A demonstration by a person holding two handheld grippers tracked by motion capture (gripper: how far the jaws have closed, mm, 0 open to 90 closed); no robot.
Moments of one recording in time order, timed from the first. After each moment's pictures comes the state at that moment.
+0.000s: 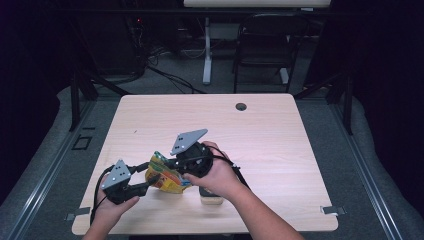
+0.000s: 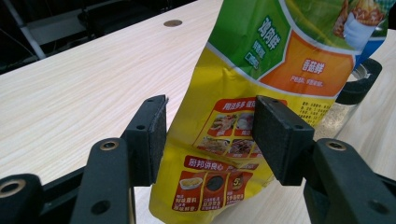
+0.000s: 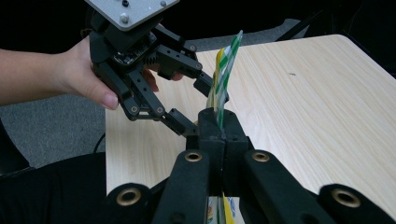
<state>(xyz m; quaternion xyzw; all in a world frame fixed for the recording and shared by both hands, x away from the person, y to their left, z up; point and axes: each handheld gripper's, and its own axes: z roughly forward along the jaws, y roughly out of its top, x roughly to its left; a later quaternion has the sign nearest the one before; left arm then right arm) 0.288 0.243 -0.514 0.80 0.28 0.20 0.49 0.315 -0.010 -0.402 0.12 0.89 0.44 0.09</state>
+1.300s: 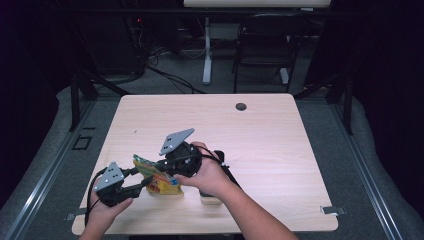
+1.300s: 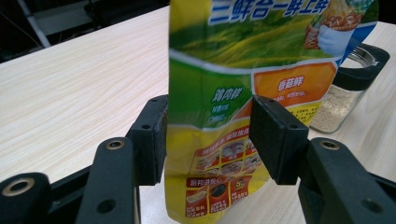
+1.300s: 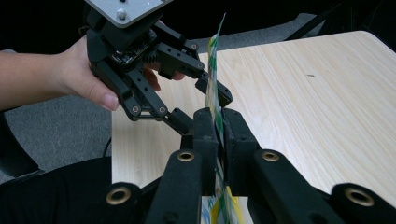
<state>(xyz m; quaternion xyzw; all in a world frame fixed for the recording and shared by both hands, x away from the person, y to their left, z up) 0.283 0.261 -0.517 0.79 0.30 0.20 0.49 0.321 0.014 -0.412 0.12 0.89 0.43 0.06</state>
